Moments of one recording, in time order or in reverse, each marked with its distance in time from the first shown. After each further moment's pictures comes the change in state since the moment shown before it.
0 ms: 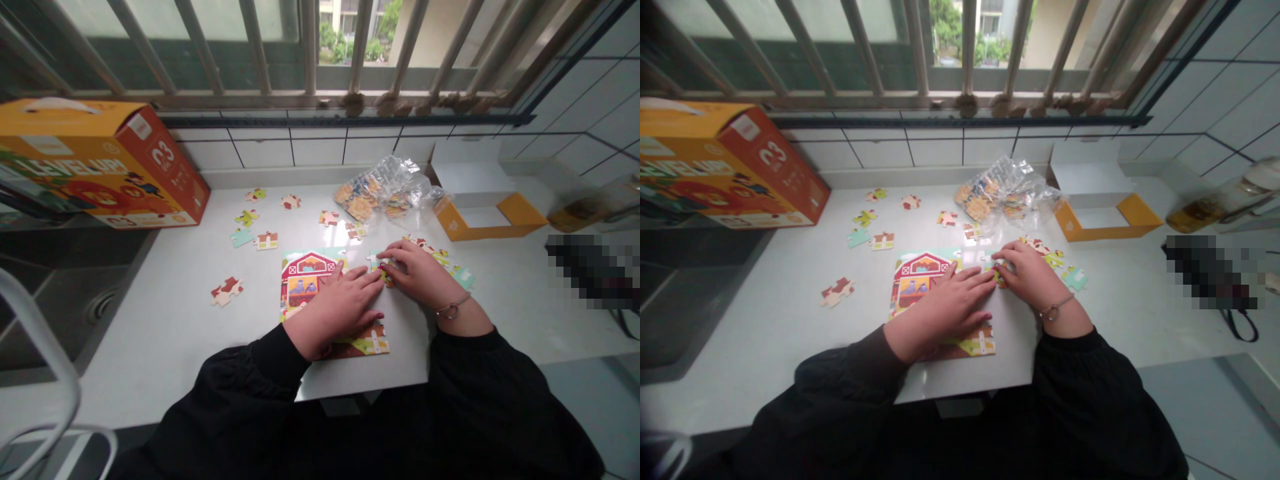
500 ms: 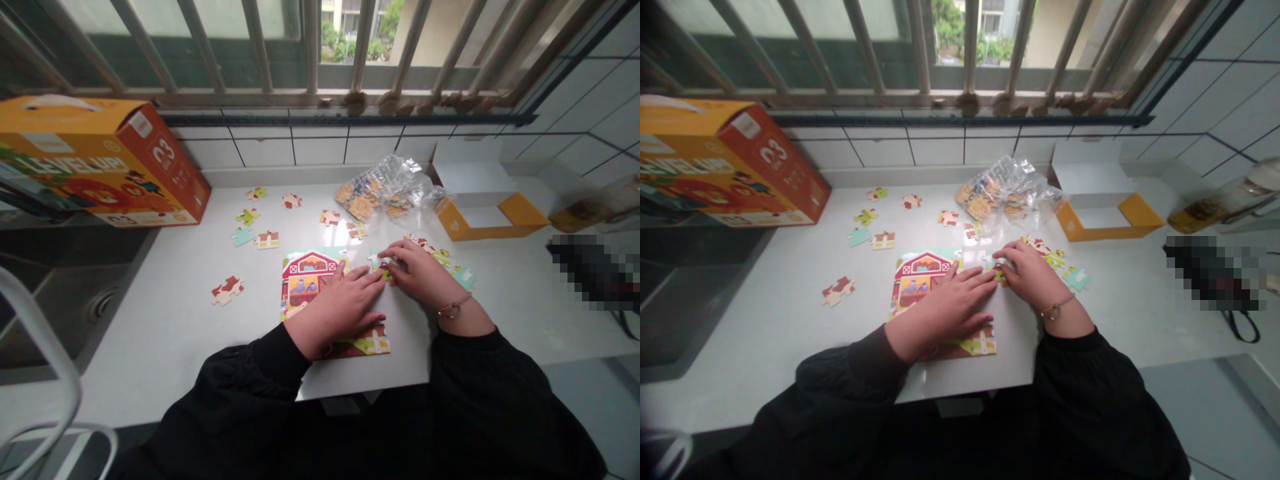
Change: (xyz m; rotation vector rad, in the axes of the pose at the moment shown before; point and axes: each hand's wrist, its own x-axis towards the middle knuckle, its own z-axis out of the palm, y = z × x) left_hand 0.001 0.003 -0.007 0.052 -0.073 -0.003; right_hand -0.001 0.005 0.004 0.036 0.017 0.007
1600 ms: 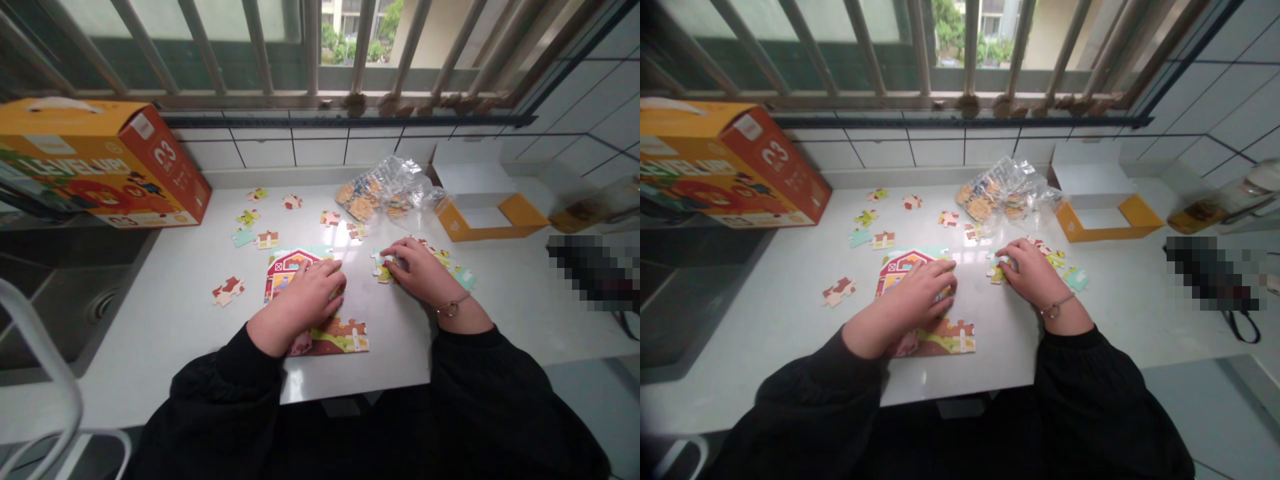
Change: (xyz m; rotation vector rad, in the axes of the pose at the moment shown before) left_hand -0.035 -0.037 -0.030 -0.040 -0.038 -0.221; right_hand 0.002 0.001 -0.001 -0.073 0.038 0.009
